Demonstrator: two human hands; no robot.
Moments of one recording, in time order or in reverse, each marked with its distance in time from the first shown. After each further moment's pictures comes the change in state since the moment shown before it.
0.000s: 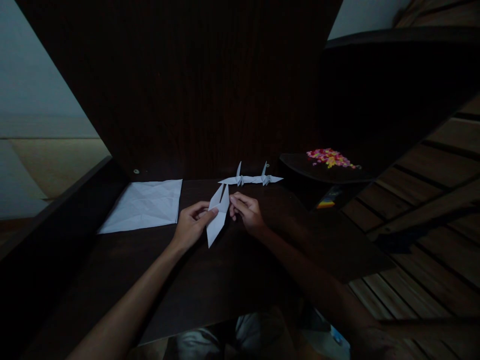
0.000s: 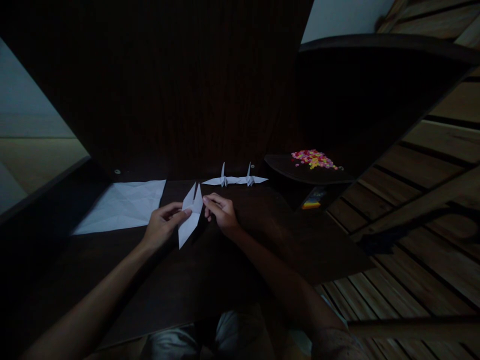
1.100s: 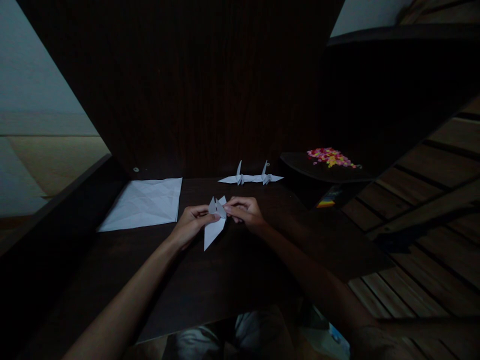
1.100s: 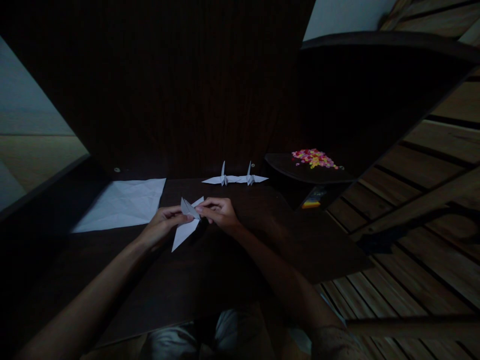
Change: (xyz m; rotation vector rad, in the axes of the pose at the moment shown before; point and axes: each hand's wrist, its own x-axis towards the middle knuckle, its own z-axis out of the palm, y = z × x) left_hand 0.001 -0.001 -0.005 -0.179 -0.167 -0.244; right_hand -0.002 -0.011 -0.004 -0.052 -0.147 0.051
